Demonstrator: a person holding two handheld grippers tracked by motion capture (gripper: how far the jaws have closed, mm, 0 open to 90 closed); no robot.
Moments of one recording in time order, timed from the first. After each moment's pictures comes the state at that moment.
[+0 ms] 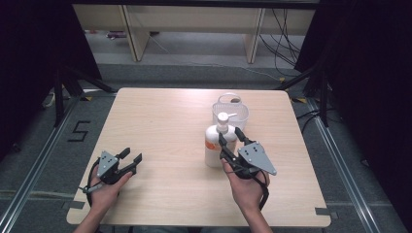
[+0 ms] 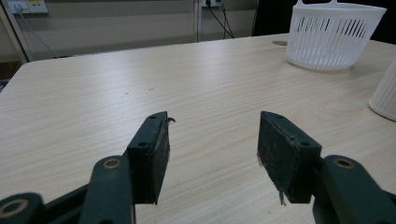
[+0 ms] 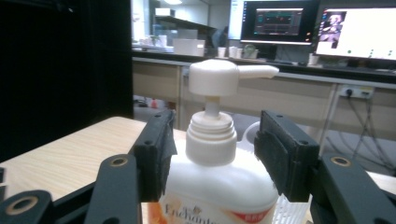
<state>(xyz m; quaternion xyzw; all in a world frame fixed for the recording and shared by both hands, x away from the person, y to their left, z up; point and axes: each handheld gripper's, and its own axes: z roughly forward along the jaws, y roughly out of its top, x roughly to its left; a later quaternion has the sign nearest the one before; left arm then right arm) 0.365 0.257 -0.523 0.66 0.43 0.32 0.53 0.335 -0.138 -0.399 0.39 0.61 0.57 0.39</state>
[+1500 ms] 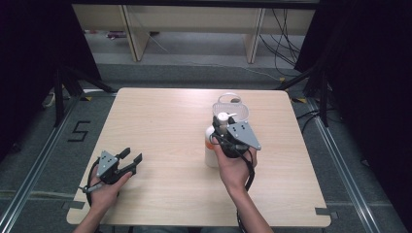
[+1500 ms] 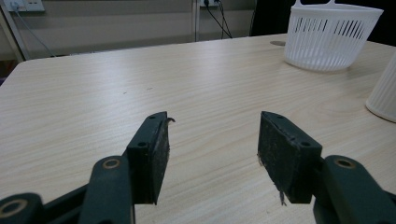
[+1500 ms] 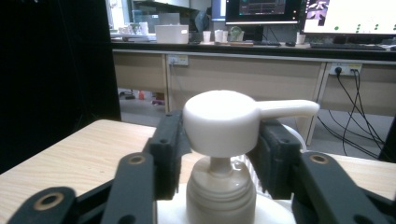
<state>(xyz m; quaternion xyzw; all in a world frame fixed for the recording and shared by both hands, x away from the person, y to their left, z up) 0.367 0.257 -0.524 0.66 0.42 0.31 0.54 0.376 -0.109 -0.381 0.45 0.60 0.54 0.38</state>
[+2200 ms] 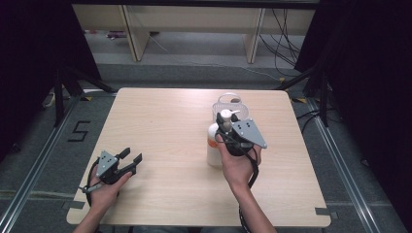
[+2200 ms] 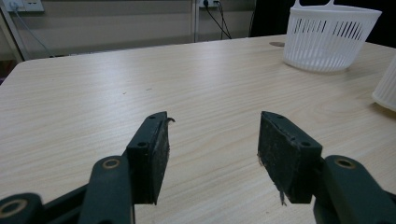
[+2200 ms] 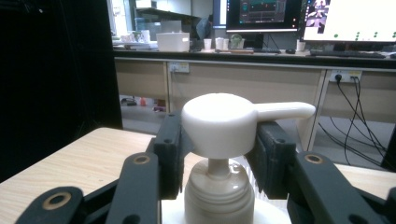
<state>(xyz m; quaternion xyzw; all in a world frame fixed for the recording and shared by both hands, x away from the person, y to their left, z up) 0.366 0.258 -0.523 0.66 0.43 0.31 0.54 0.377 -0.119 -0.372 0.44 0.59 0.55 0.39</state>
